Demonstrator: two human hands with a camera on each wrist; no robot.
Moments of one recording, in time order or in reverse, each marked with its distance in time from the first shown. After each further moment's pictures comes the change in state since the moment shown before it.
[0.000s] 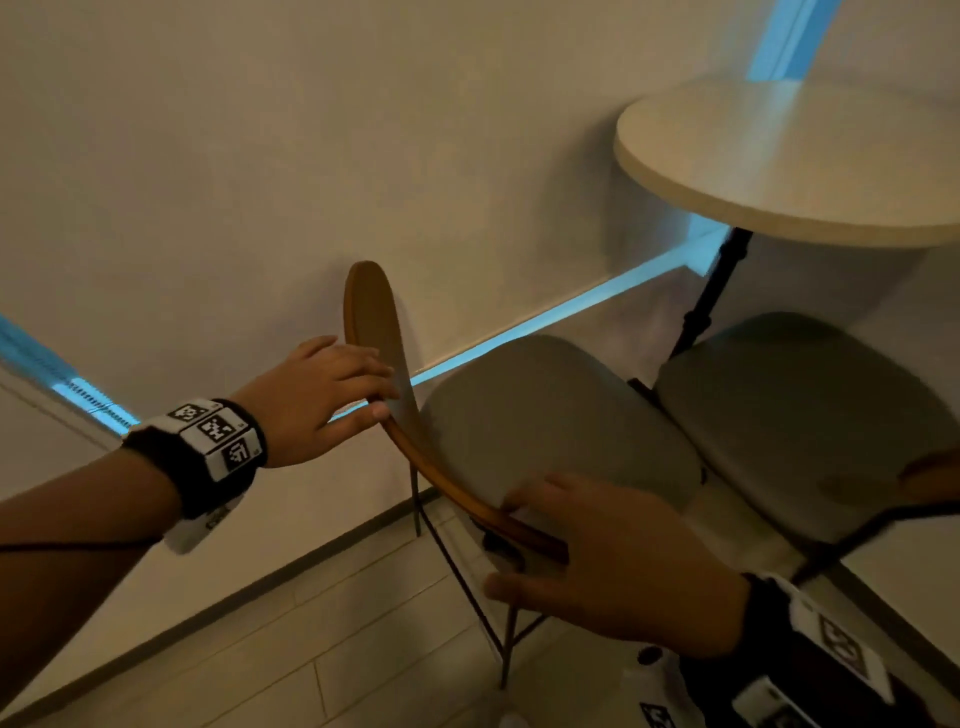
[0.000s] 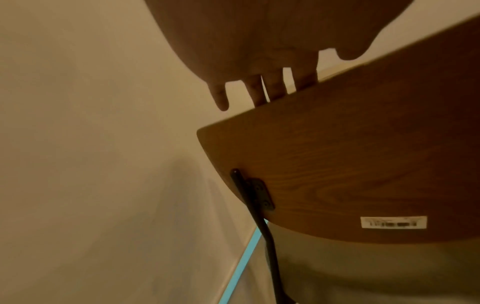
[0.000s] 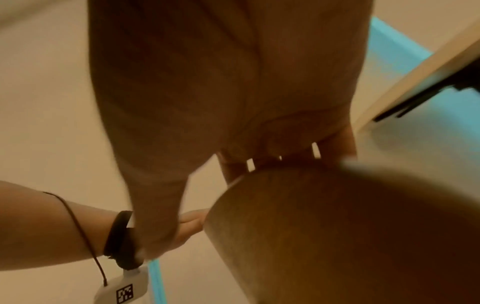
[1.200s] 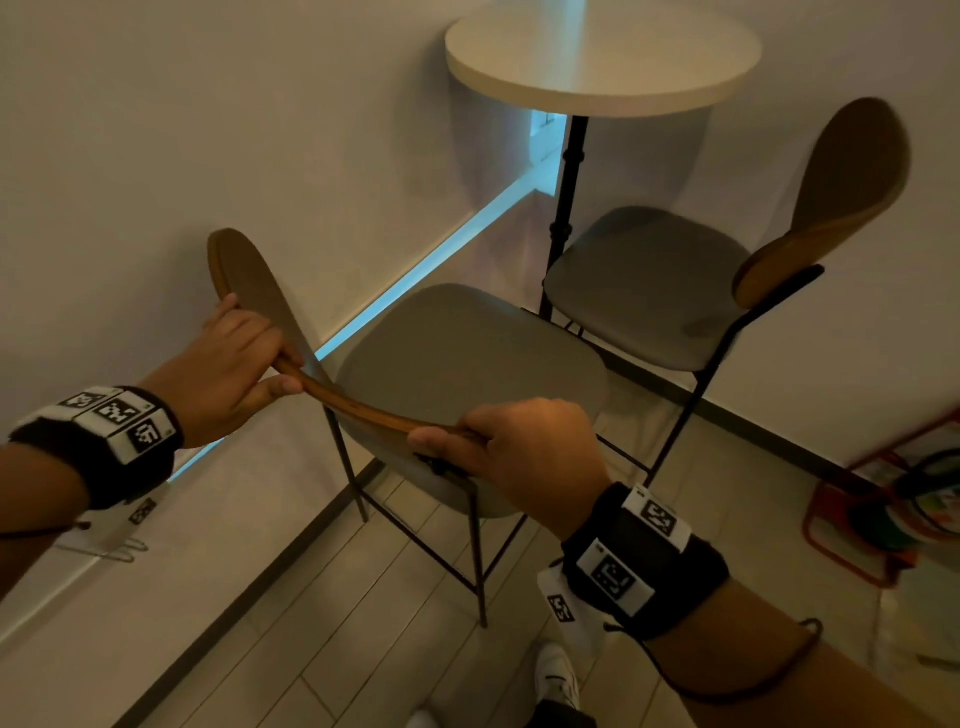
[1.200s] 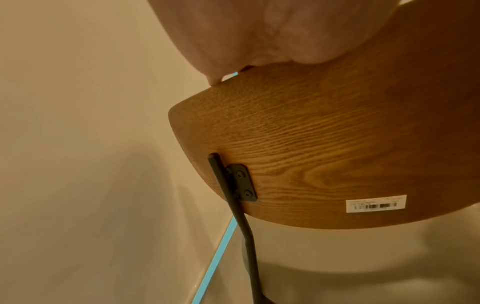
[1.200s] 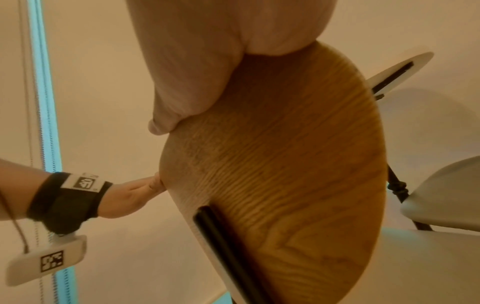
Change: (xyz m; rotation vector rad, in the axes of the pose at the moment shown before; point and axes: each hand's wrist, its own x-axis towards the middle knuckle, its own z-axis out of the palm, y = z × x) left_hand 0.000 -0.038 0.044 -0.070 0.254 0.293; right_hand 0.007 -0.042 0.098 0.033 0.615 0.202
